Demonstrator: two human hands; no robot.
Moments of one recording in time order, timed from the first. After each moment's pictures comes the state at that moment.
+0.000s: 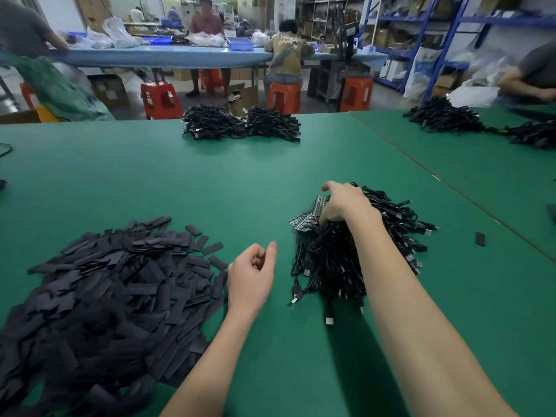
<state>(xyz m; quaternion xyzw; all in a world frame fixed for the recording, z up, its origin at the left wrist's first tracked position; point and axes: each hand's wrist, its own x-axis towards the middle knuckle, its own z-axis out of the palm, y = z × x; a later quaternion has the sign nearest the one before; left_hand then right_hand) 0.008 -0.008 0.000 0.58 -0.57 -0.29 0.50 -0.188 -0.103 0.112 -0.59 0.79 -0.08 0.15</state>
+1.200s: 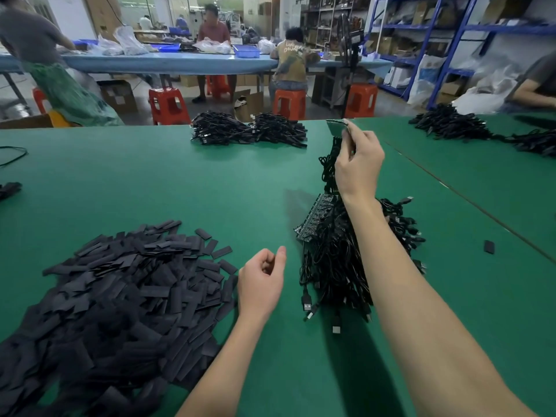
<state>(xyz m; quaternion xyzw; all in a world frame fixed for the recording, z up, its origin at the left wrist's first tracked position) 0.009 -0.006 0.000 0.57 -0.56 -0.32 0.51 -0.166 -0.114 0.149 -0.55 0.56 -0.62 -0.05</state>
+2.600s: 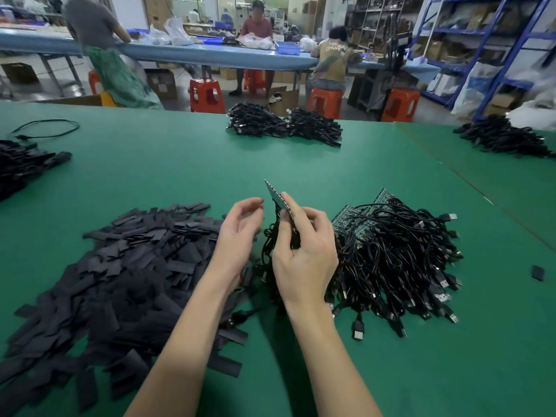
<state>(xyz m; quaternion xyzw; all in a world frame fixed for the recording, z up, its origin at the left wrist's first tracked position) 0.078 -0.018 0.059 0.47 -0.47 -0.46 0.59 -0.025 0.019 0.070 -0.57 0.55 -0.61 0.01</state>
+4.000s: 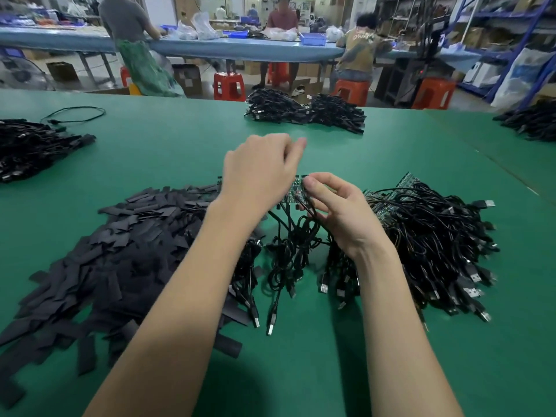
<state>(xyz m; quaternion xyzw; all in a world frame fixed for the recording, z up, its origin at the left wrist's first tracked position) 0.055 -0.027 0.141 0.64 -0.68 0.09 0.35 -0.092 -0.031 0.091 -0.51 0.36 -0.49 0.61</state>
